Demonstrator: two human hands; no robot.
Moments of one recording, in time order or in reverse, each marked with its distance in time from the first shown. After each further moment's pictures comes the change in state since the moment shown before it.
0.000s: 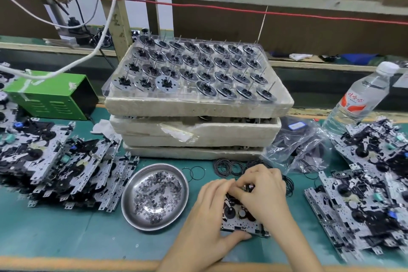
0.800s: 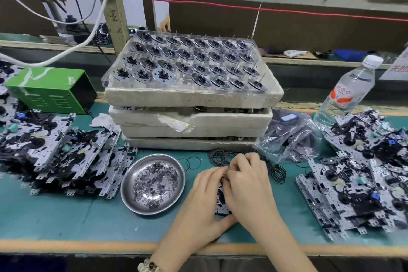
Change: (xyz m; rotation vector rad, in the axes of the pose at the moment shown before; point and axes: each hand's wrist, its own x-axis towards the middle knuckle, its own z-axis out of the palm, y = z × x) left_hand 0.000 0.004 -0.004 -0.011 -0.020 -0.035; right_hand -0.026 -0.009 0.011 -0.338 0.373 -0.442
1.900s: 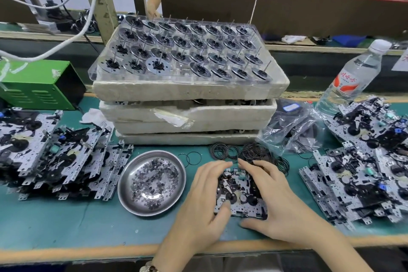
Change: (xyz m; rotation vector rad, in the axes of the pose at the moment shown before) left_hand -0.004 0.006 -0.014 -0.178 0.042 0.086; right_hand -0.031 0.063 -0.008 0.422 -0.521 -0.063
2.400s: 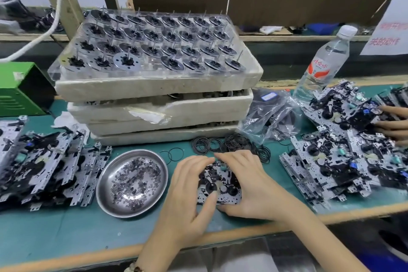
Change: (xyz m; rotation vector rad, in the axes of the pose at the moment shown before) left_hand 0.001 -0.007 0.005 0.054 0.108 0.119; right_hand 0.015 -0.004 0.004 -0.070 0.034 -0.046
